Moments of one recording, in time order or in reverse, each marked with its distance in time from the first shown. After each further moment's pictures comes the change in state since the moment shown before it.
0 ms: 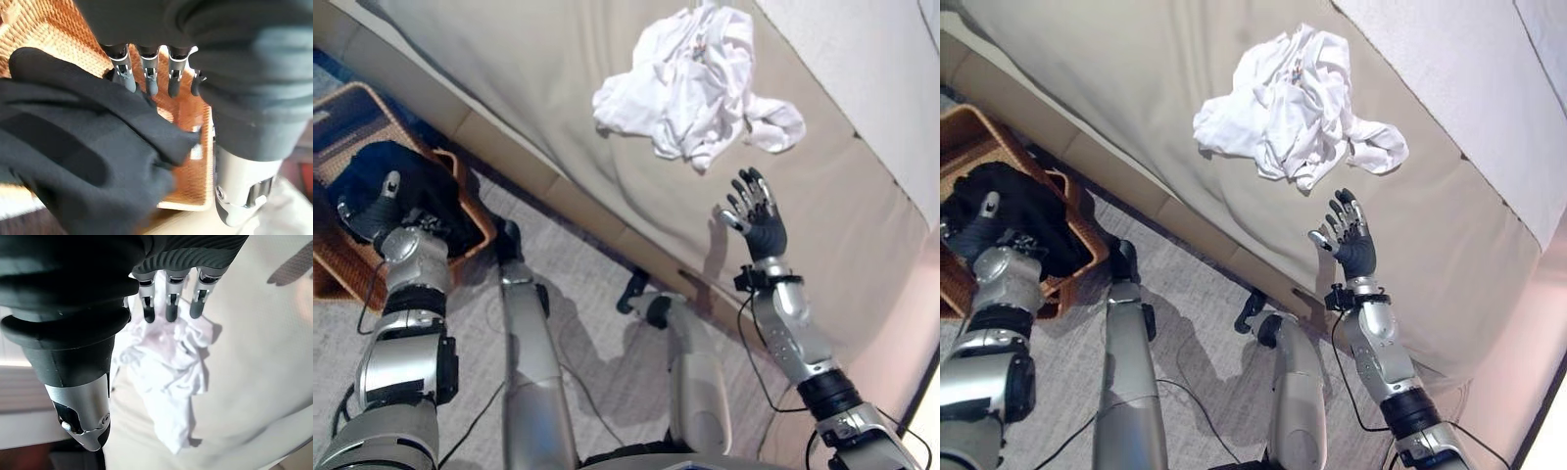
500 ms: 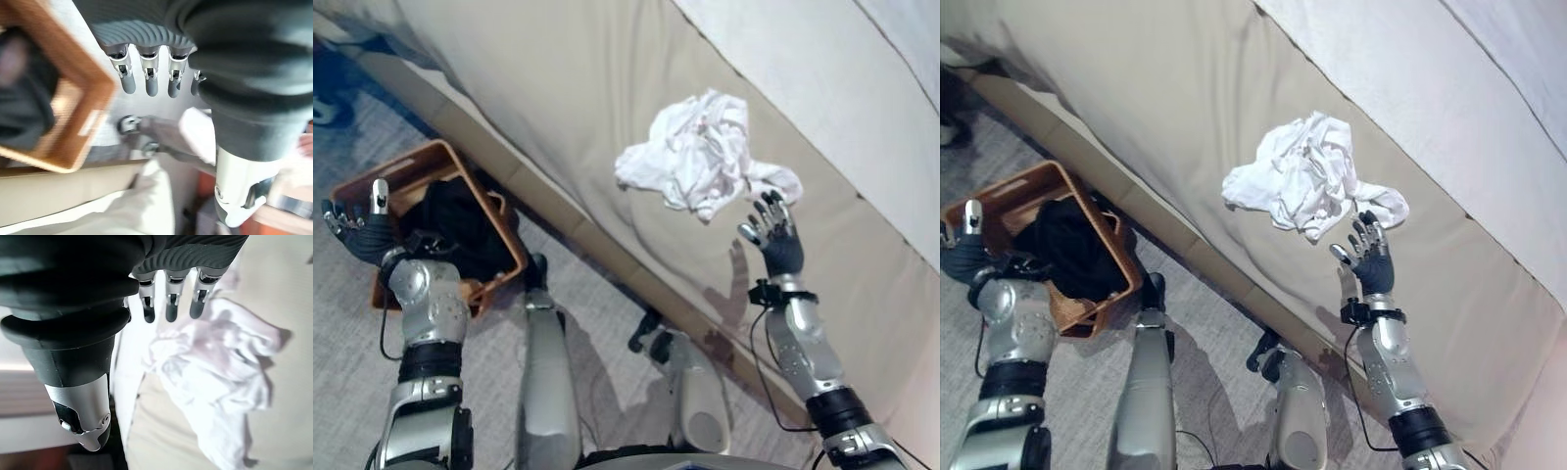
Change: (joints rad) left arm 0.429 -0.156 0.028 -0.702 0.175 -0.118 0.072; right arm 0.103 0.010 -0.135 0.052 -0.052 0.026 -0.017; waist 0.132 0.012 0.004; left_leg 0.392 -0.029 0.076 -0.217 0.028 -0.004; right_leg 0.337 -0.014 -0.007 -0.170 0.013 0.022
